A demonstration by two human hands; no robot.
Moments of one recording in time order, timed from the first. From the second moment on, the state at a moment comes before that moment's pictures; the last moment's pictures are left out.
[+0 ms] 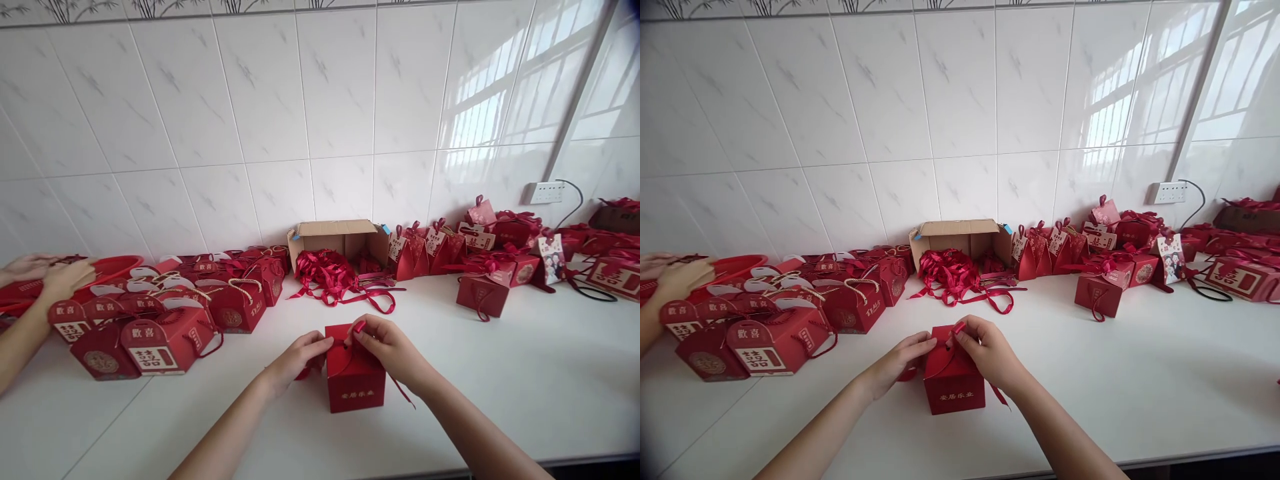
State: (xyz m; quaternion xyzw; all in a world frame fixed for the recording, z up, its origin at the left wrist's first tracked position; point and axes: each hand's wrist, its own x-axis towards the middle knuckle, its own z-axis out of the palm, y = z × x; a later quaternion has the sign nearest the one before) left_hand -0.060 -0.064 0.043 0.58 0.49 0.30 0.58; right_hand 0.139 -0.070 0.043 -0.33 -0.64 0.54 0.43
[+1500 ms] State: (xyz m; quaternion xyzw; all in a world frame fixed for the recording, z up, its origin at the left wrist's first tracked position) left_hand -0.034 -0.066 0.050 0.67 0.40 0.48 0.39; right_hand 0.112 -0.072 0.031 -0.38 -0.59 0.43 0.57
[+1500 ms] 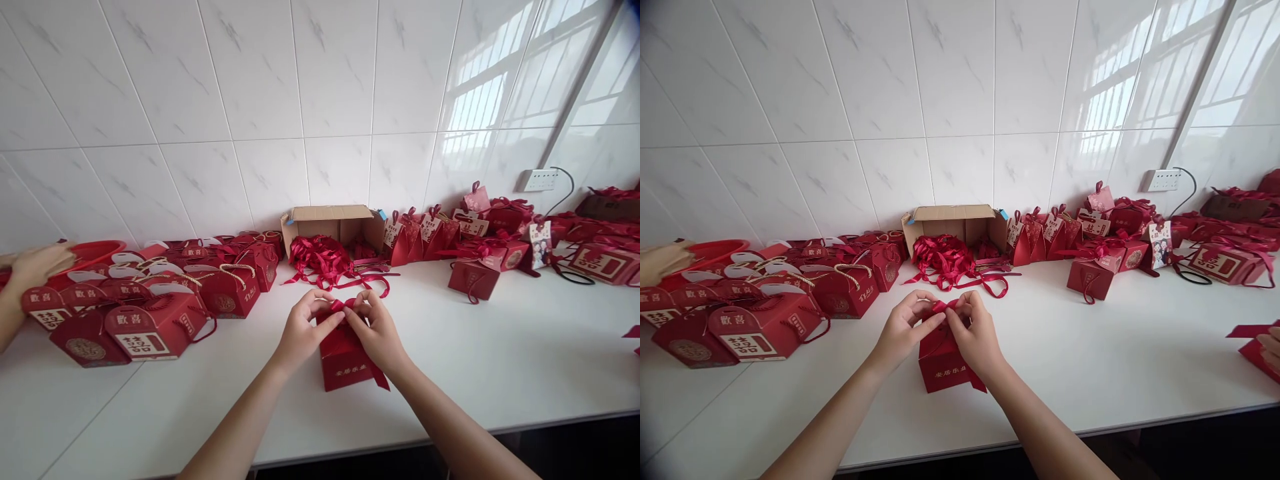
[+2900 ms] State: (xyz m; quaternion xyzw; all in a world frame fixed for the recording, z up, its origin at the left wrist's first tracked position) left_hand -0.036 -0.076 0.051 0.73 0.46 0.44 0.24; right_hand 0.128 -0.083 0.038 -0.41 -0.57 0.52 0.49
